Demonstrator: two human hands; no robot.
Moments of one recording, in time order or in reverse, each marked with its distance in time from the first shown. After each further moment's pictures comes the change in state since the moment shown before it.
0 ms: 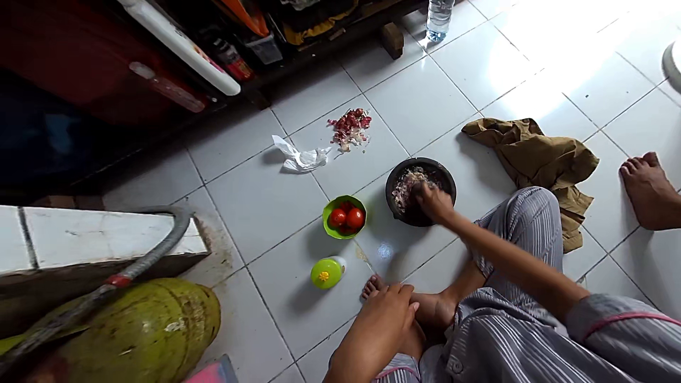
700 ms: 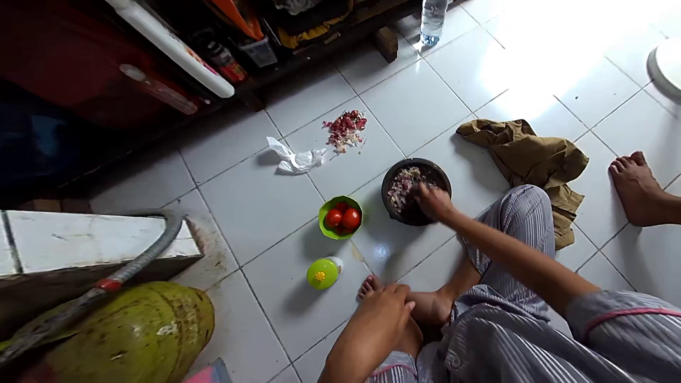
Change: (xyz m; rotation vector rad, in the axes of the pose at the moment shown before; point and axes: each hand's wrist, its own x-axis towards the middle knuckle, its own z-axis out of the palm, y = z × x) left_hand -0.003 -0.002 0.007 -0.026 -0.005 0.024; right_hand -0.008 0.004 -0.009 -0.059 -0.029 -0.007
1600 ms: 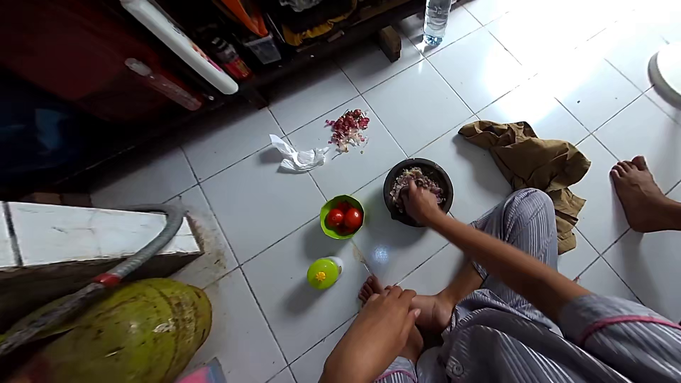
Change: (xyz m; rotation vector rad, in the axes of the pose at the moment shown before) left_hand -0.004 0.000 -0.003 -0.009 0.008 0.047; right_hand 0.008 -0.044 0.003 0.116 0.037 0.077
